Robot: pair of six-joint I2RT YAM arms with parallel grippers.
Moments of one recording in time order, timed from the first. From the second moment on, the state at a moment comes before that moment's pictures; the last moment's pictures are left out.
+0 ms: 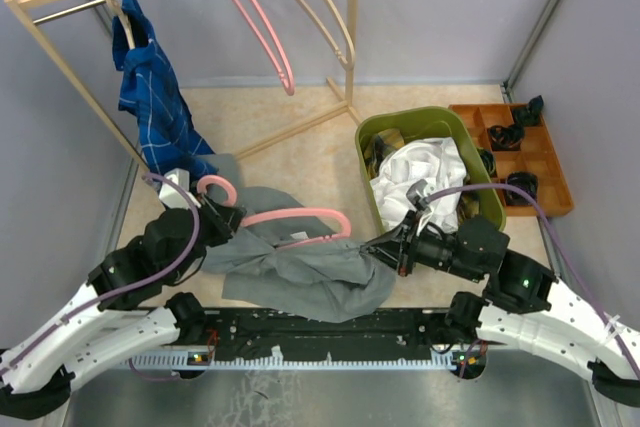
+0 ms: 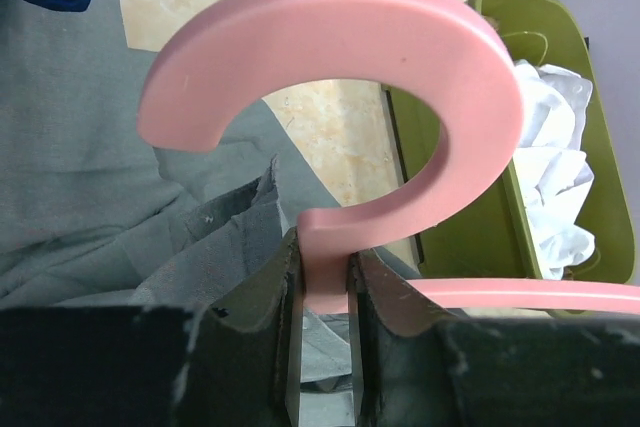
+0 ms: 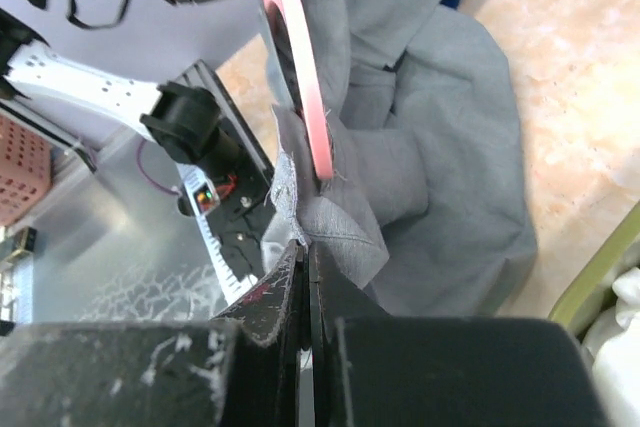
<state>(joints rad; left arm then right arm) -0.92 0.55 0.82 -0.70 -0.55 -0.91 1.04 0.45 0.71 -0.39 -0.09 0.44</state>
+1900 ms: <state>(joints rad) -0.92 0.56 0.80 -0.58 -0.35 -0.69 1.04 0.56 0.77 -0.43 -0.01 0.47</state>
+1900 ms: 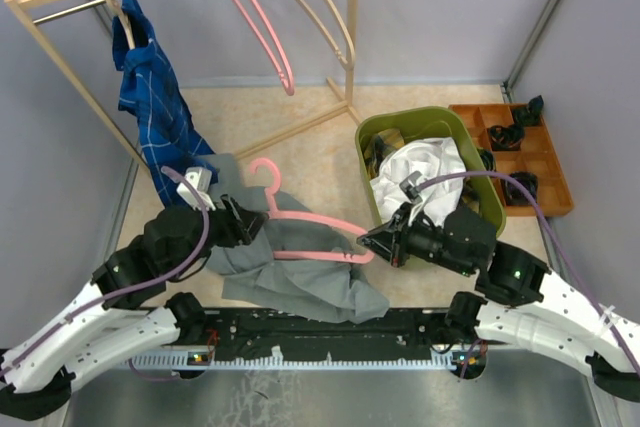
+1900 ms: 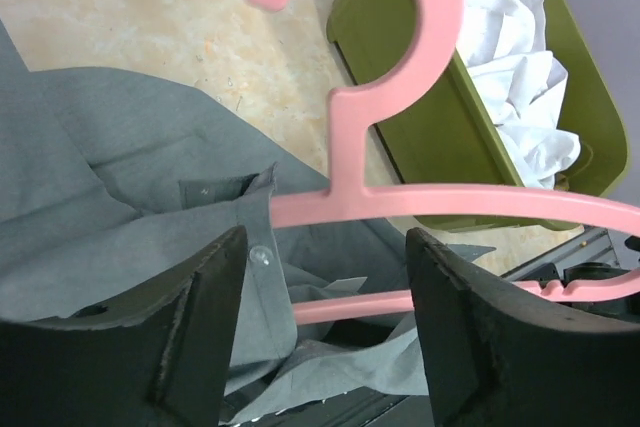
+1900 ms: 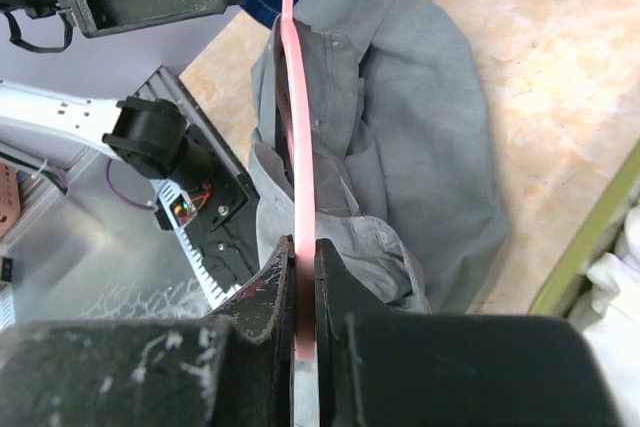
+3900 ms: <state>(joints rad) -0.92 0.68 0.77 -0.81 -0.47 -0.79 1.04 0.18 0.94 -0.73 0.23 0.39</state>
